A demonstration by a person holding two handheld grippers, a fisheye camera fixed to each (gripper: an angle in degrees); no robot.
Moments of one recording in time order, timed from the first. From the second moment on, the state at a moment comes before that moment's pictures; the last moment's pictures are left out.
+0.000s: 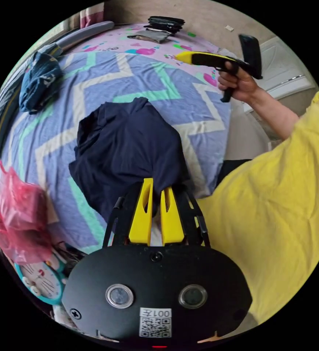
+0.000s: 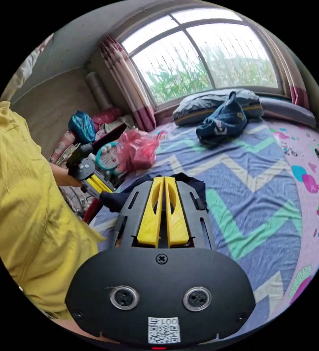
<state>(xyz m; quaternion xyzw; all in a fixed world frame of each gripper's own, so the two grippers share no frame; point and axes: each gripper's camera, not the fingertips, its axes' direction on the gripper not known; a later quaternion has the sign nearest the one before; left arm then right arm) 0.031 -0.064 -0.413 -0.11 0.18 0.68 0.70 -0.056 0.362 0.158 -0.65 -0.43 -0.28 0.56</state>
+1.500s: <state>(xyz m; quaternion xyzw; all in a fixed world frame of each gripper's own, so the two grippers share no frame) 0.109 0.165 -0.505 0.05 0.06 0.60 0.80 0.148 0.461 0.253 -0.78 -0.33 0.11 0.51</state>
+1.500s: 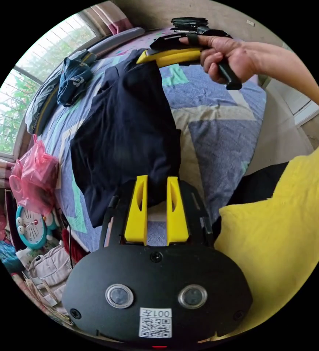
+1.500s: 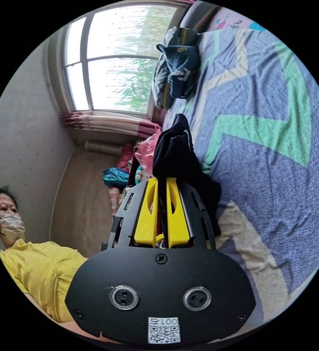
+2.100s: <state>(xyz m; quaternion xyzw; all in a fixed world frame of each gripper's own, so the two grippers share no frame) 0.073 0.013 -0.825 0.16 0.58 0.48 0.63 -0.087 0.195 0.325 -0.57 -0.64 -0.05 0.51</state>
